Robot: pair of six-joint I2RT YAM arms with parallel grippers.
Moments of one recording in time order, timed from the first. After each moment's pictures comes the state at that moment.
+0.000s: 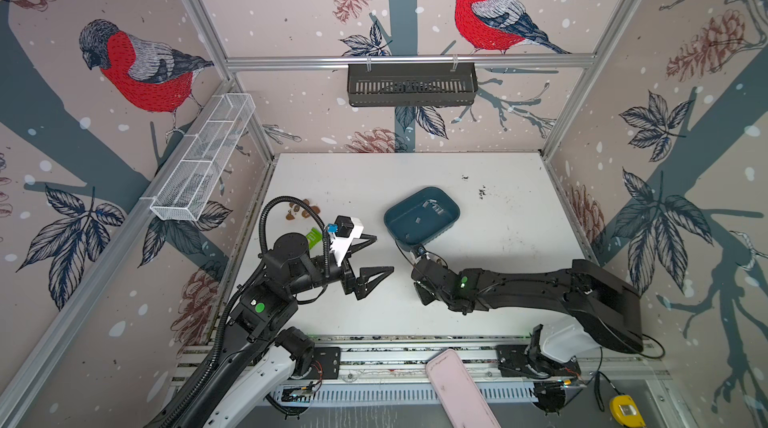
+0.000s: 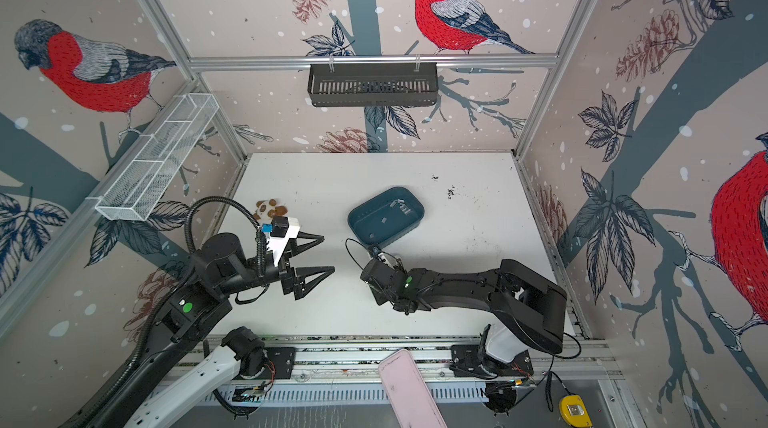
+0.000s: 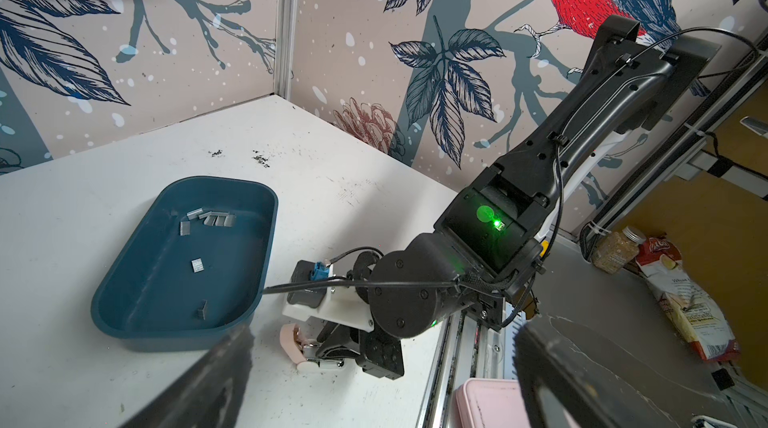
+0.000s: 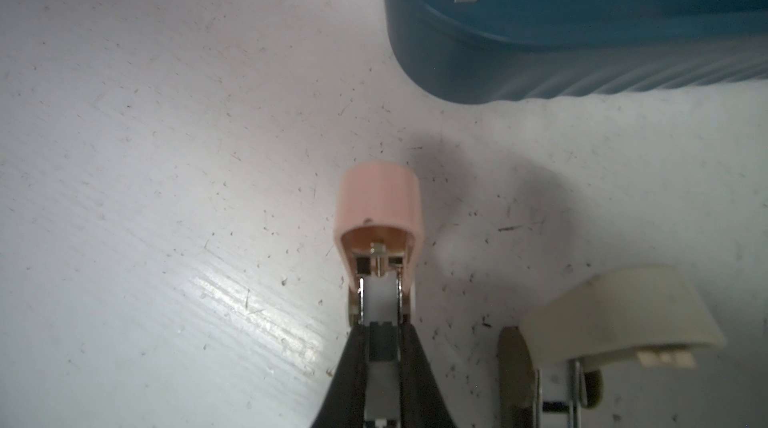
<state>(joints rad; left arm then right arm) -0.56 0.60 0.73 -0.33 0.65 -0.15 1.15 1.53 0.74 -0.21 0.30 0.50</state>
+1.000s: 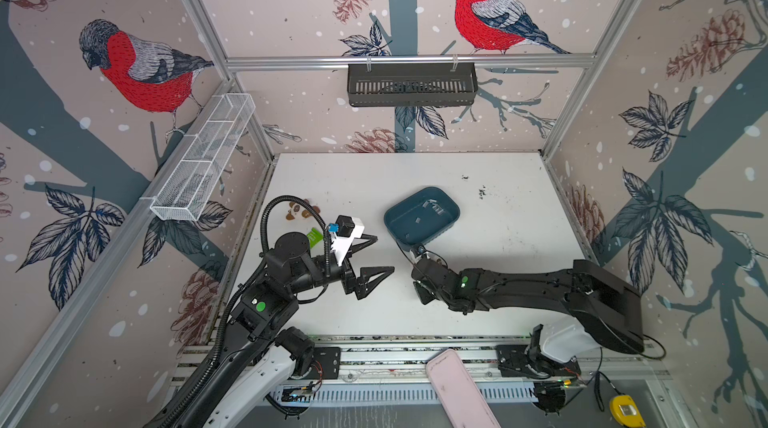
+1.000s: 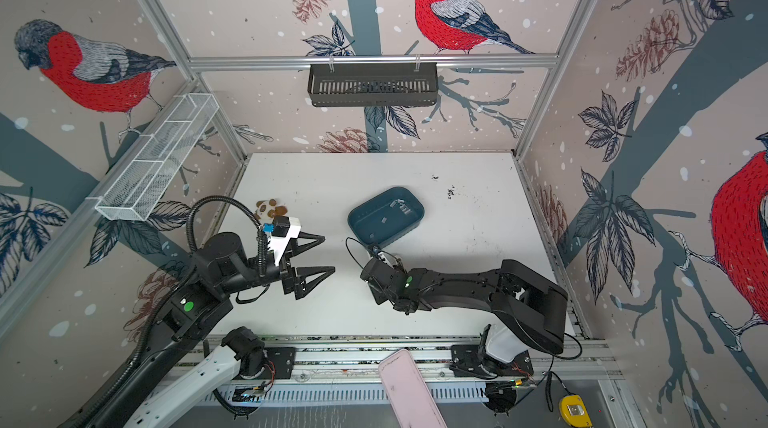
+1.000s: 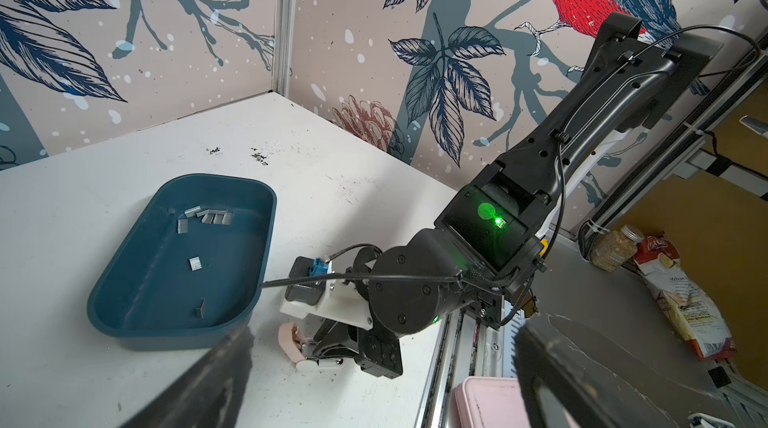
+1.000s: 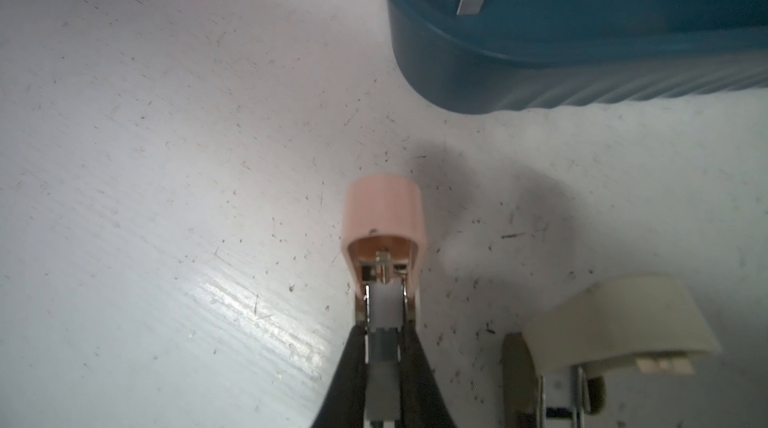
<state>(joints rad) -0.56 0.60 0.73 -0.33 0.66 -0.15 1.15 1.52 0.73 -0.19 0.30 0.51</state>
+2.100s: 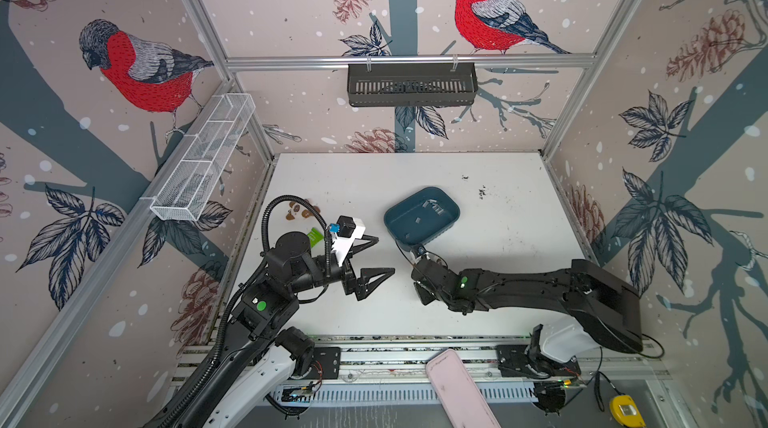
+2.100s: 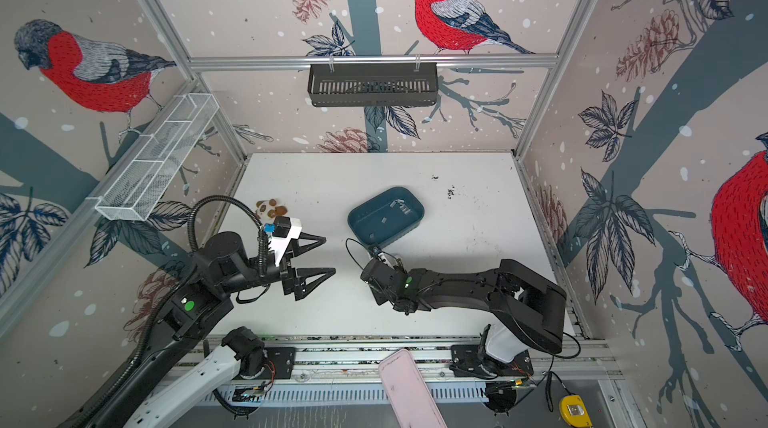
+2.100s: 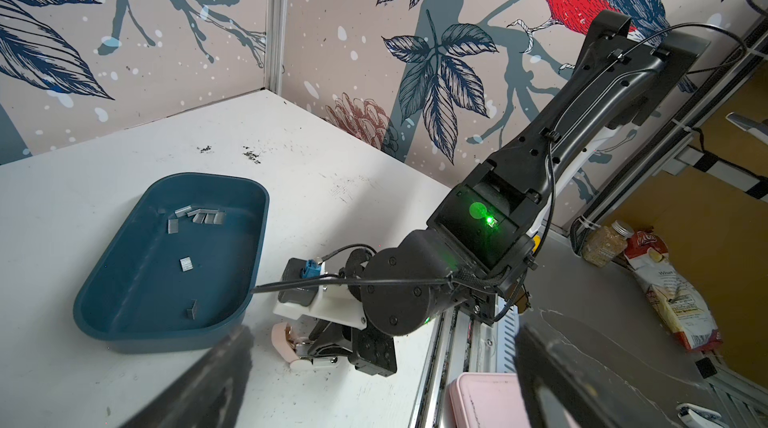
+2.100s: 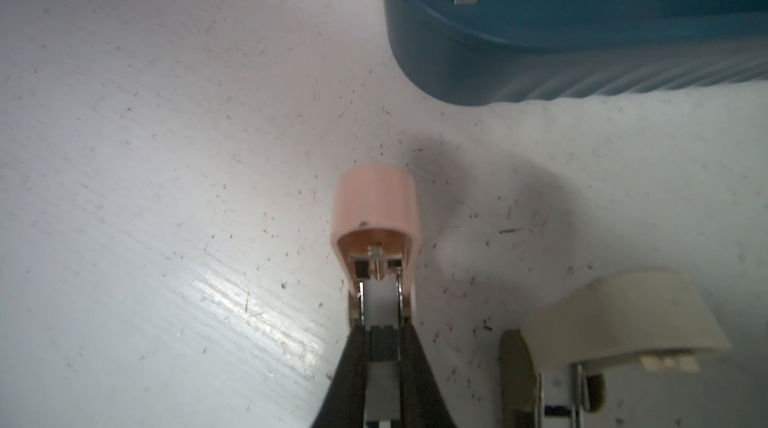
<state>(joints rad) -0.56 0.61 0.73 -0.33 0.68 -0.15 1.15 1.53 0.73 -0.20 0.30 0.51</state>
